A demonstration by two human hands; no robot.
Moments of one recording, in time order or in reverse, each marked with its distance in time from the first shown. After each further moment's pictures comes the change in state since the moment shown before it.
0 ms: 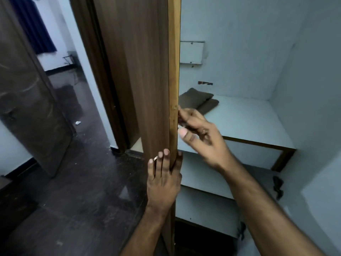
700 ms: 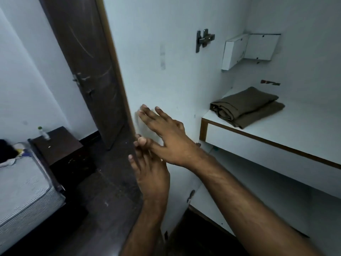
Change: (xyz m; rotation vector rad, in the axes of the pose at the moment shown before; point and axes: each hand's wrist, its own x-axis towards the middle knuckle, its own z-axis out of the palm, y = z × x) left_hand -0.021 -0.108 -0.072 0.373 -0.272 -0.671; right_hand 0.055 -0.030 0.166 -0.336 -0.428 -0.201
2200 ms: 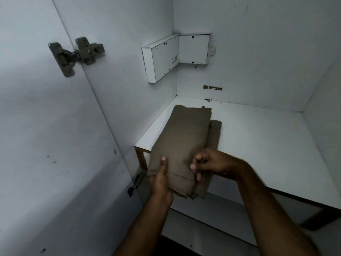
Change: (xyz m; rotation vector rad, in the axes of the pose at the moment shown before) left_hand 0.060 0.308 0.156 -1.723 -0.885 -1.180; right_hand -0.117 0.406 -0.155 0.674 -0.251 0.536
